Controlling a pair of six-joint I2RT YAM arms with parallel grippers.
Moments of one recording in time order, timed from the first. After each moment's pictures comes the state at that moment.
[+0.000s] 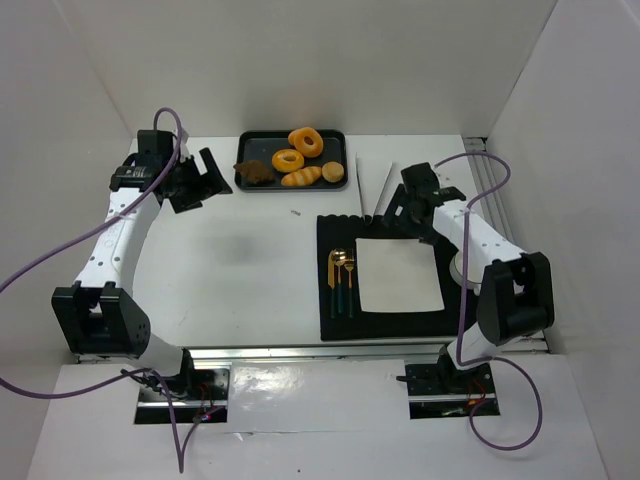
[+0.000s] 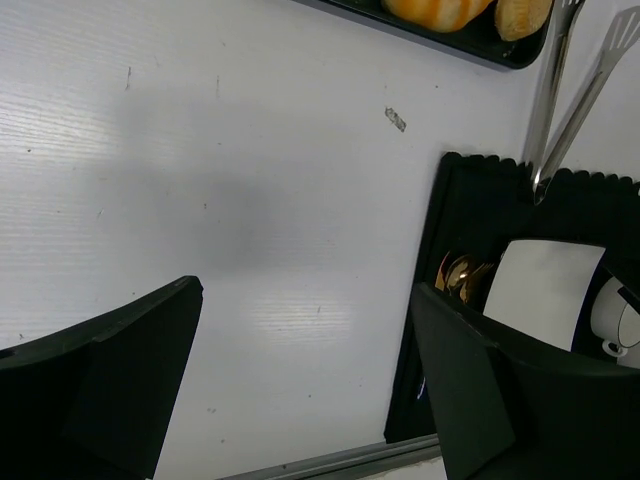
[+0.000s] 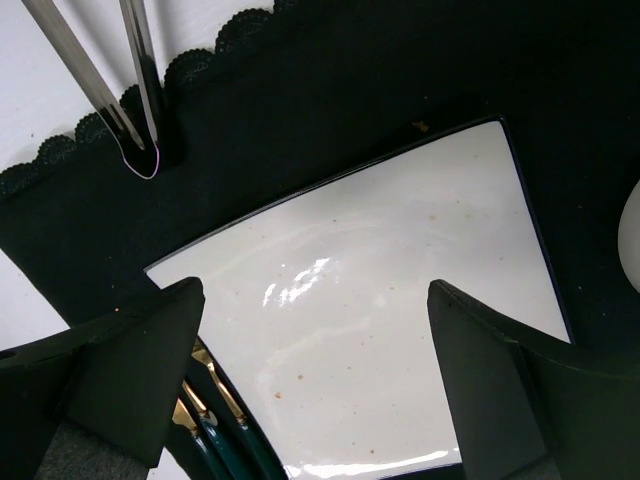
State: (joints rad) left arm 0.02 1.48 1.46 -0.80 0.24 -0.43; right arm 0.24 1.55 1.17 -0.67 0.22 0.69
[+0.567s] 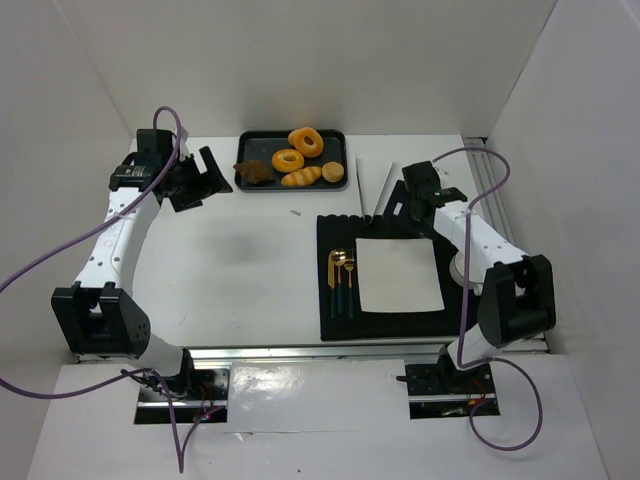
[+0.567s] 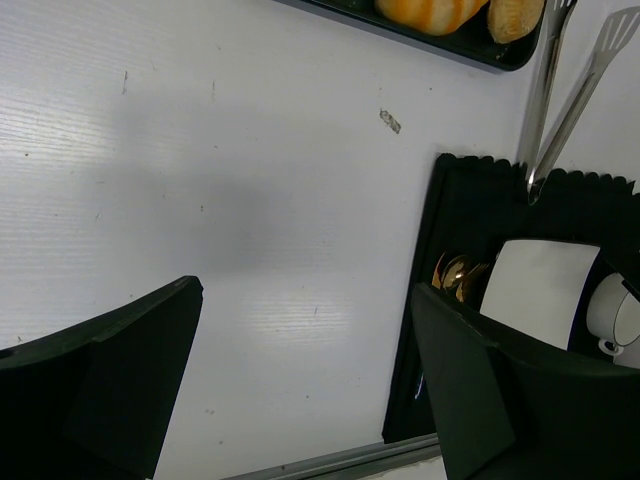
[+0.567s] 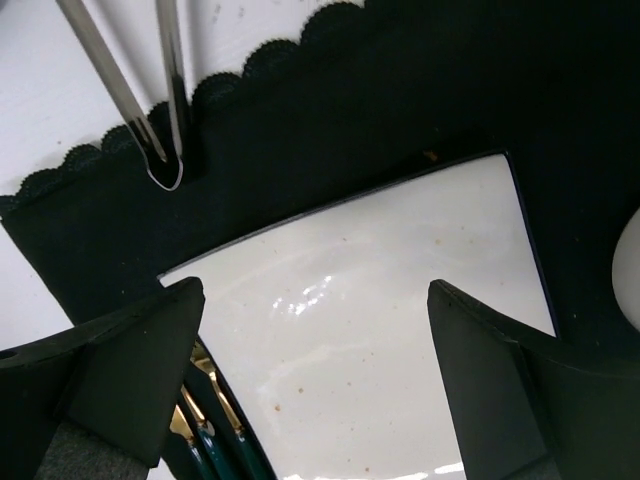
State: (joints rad) left arm 0.02 1.49 1.47 -0.80 0.25 -0.43; right arm 0.25 1.53 1.16 -0.63 0.22 0.64
